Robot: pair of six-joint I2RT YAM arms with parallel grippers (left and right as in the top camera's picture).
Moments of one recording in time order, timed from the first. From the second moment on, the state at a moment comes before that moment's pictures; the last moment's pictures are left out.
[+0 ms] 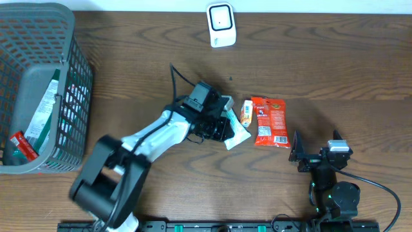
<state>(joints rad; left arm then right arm) -0.56 1.78 1.02 -0.35 0.61 -0.35 0.05 0.02 0.01 -0.07 0.02 0.05</state>
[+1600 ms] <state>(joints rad) -0.56 1.80 0.99 -0.25 0.12 -0.37 0.05 0.02 0.01 -0.07 0.02 0.05</state>
